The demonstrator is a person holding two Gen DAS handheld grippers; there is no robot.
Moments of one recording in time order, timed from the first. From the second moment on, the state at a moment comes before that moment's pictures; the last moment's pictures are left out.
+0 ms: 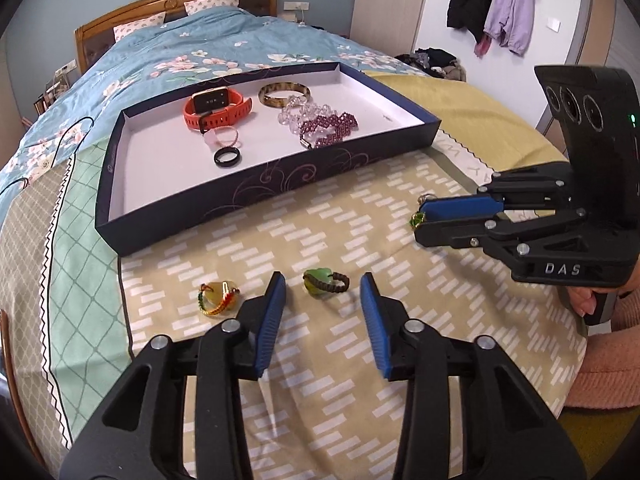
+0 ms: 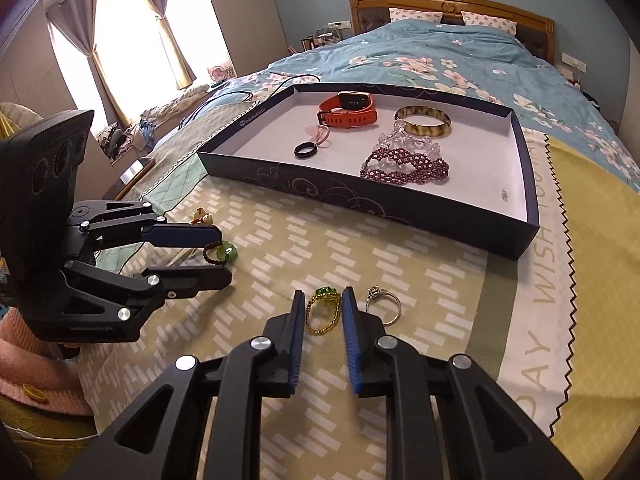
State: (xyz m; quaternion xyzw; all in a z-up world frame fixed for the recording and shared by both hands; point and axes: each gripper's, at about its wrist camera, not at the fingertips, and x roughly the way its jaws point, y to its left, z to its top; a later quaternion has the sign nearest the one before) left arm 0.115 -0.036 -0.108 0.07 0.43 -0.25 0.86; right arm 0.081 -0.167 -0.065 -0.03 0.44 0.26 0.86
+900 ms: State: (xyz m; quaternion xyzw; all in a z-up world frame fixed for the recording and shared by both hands) left arm 0.114 -0.022 -0.061 0.03 0.35 -0.22 0.91; right arm 0.086 -0.175 -0.030 0.00 0.38 0.25 0.89
